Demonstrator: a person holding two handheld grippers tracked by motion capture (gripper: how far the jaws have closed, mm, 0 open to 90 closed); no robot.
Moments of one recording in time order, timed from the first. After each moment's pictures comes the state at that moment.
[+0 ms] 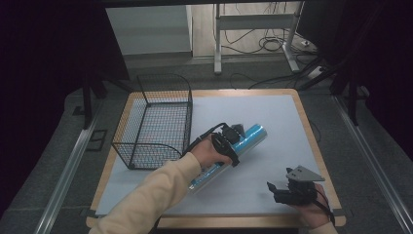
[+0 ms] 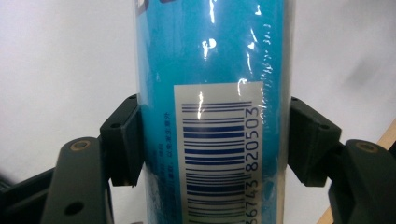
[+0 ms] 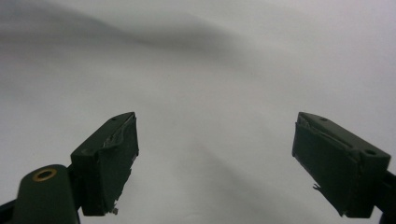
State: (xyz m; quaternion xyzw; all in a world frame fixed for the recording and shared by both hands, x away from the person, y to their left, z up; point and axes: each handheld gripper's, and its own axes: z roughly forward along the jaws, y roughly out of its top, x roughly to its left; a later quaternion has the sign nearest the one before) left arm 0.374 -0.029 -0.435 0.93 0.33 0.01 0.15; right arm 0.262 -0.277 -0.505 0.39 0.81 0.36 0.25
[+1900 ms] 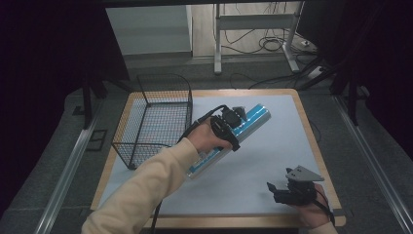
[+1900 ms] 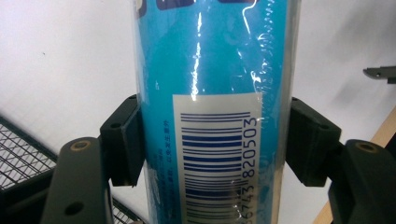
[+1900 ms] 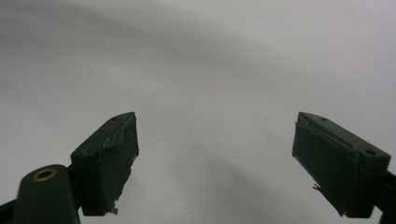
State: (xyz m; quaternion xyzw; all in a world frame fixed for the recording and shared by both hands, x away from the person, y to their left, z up) left arm 0.384 -0.024 -0.377 0.93 0.31 0.06 0.17; right arm 0.263 -0.277 -0.507 0.38 0.81 0.36 0.24
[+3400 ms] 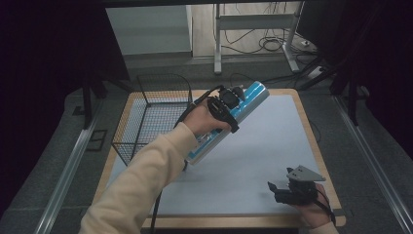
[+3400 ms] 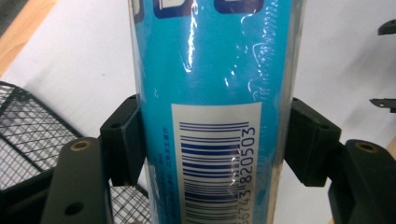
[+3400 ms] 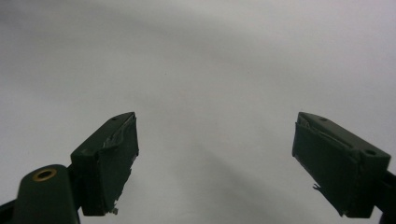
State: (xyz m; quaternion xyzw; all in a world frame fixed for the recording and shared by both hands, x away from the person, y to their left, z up) left arm 0.403 -0.012 -0.330 0.92 0.33 0.09 0.19; right arm 0.262 -0.279 -0.505 0.39 0.81 0.36 0.25
